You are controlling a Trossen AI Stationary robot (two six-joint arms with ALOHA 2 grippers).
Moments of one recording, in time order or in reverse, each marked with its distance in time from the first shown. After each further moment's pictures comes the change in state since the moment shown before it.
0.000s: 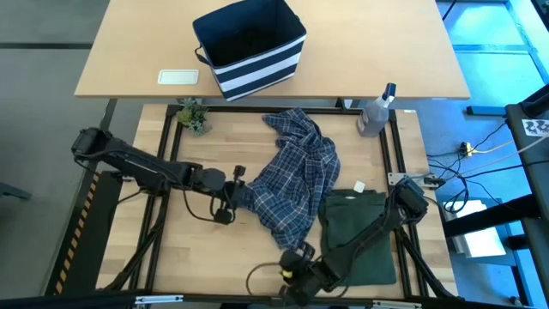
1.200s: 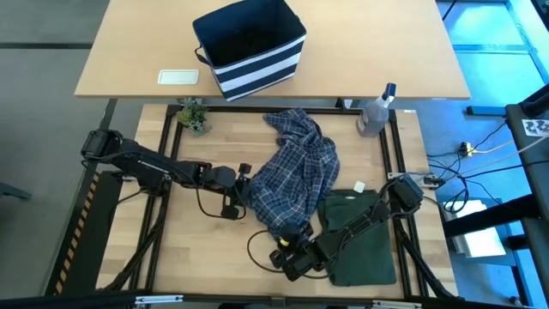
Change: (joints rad) left arm 0.072 0.131 0.000 0.050 0.023 0.042; right arm -0.096 0.000 -0.189 0.134 0.272 0.193
